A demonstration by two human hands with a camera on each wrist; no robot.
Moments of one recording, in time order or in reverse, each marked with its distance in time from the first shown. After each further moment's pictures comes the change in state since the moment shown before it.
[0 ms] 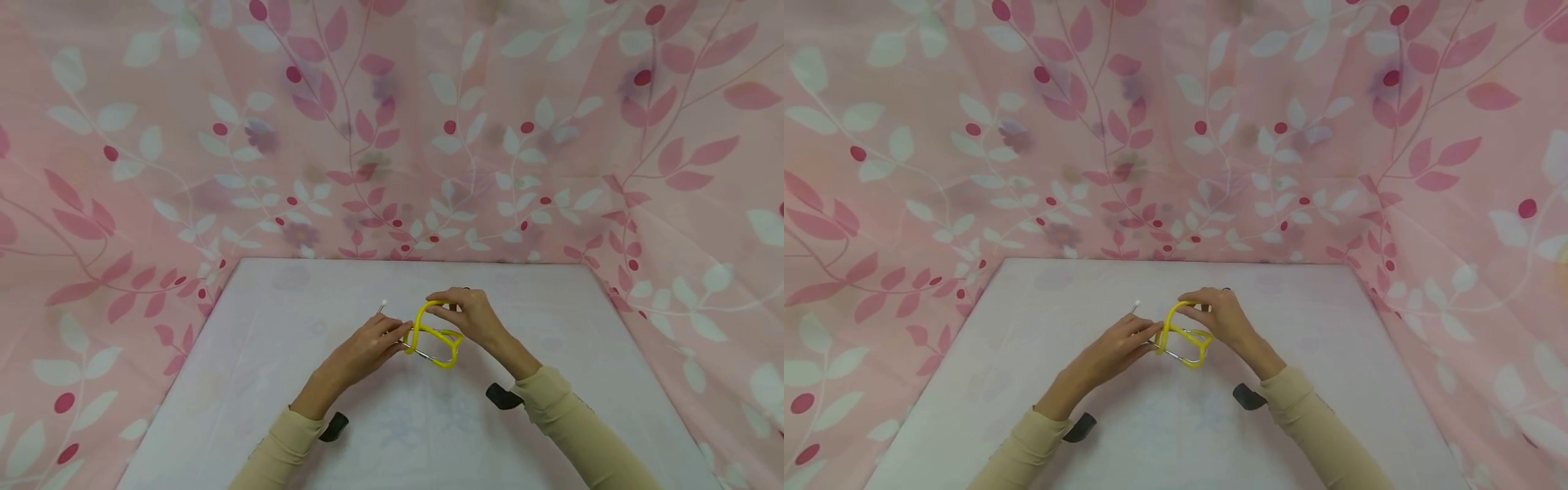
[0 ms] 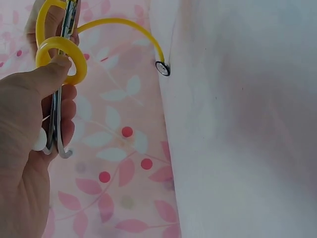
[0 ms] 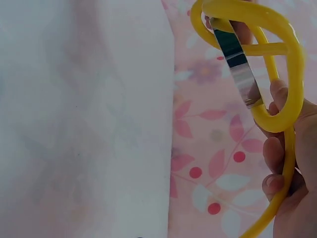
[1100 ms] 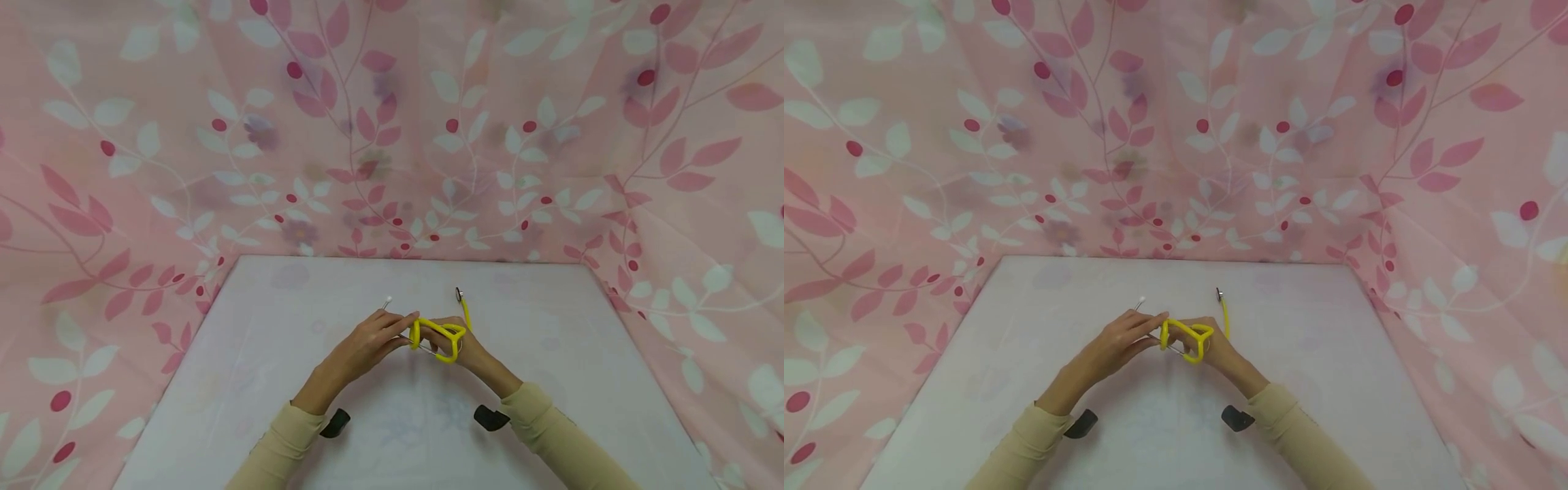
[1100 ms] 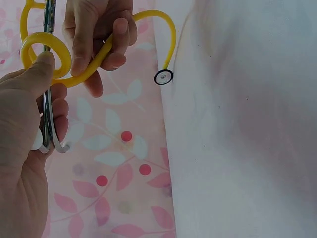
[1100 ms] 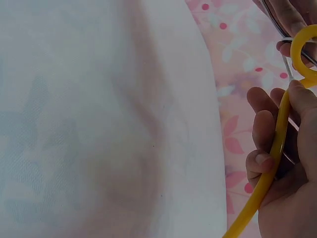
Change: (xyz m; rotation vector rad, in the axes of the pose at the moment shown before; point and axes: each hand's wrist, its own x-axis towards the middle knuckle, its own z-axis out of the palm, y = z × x) left_hand 0.003 -0.005 0.001 -0.102 0.087 0.024; right_hand -0.023 -0.028 0.031 0.362 -0.150 0.172
